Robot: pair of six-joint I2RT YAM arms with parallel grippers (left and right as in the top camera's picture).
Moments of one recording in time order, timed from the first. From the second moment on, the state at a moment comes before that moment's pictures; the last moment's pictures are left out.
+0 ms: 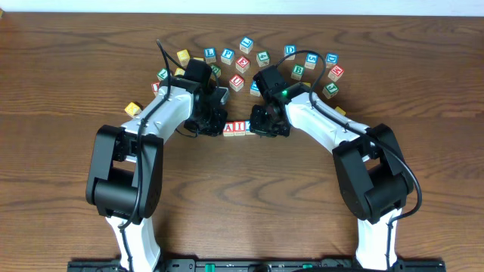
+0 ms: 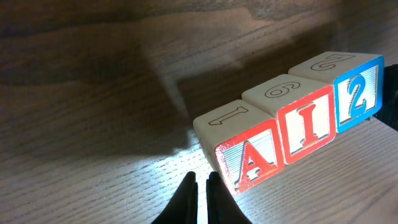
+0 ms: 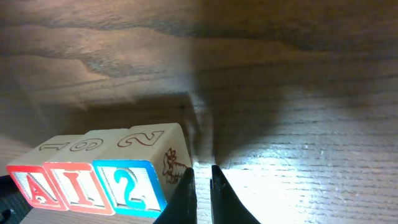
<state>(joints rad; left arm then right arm) -0.27 2.00 1.35 -0.79 0.34 0.01 0.52 2.09 1.46 -0.70 -0.19 0.69</state>
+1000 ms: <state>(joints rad) -0.12 1.90 1.44 -0.93 0.30 0.02 0.41 1.96 1.46 -0.78 -0.19 0.59</state>
